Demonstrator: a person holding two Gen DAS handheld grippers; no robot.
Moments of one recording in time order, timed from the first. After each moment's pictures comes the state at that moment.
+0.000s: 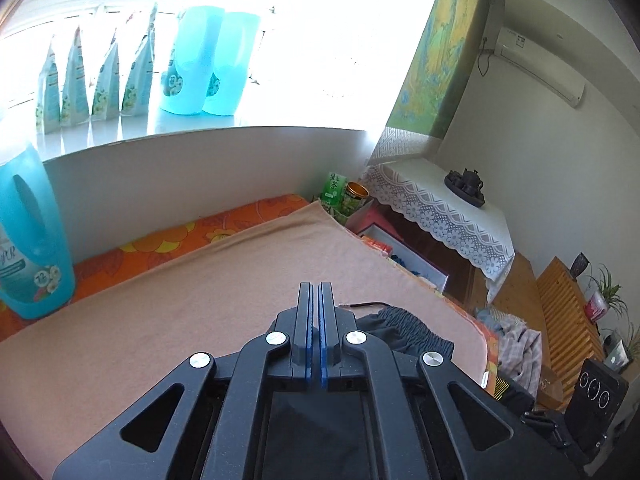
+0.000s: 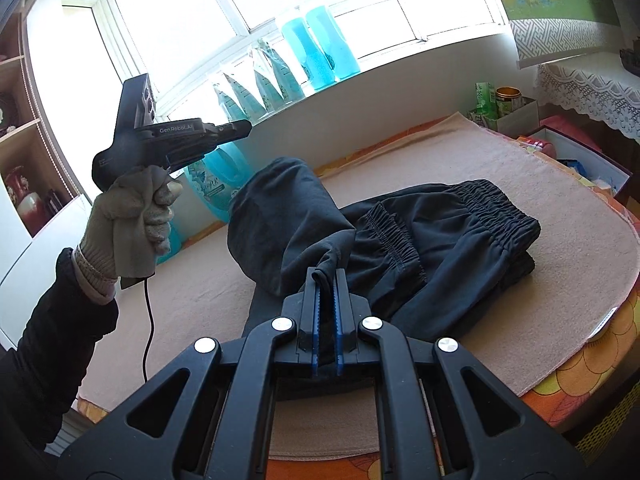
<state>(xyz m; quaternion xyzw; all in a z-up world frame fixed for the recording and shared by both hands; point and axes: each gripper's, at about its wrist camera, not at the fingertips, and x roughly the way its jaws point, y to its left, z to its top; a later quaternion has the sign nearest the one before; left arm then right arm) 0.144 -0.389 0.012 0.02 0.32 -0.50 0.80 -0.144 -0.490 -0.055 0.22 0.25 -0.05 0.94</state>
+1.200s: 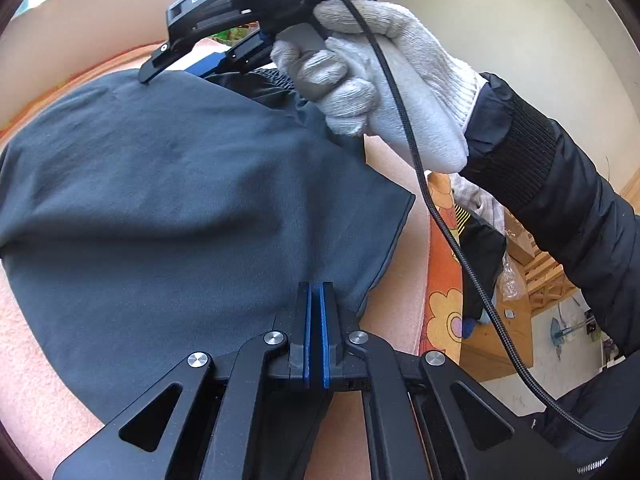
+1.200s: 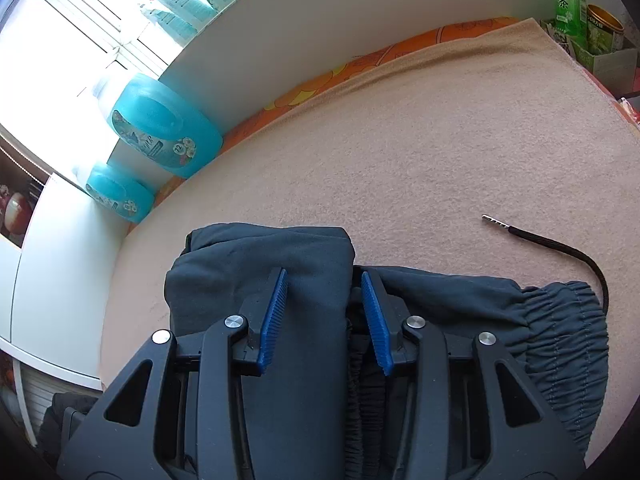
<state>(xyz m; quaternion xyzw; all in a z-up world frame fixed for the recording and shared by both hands) -0.011 -0.401 -0.137 0.16 0.43 -0.60 0.65 0.097 -0.603 -0.113 0.27 0.45 0.07 0.85</state>
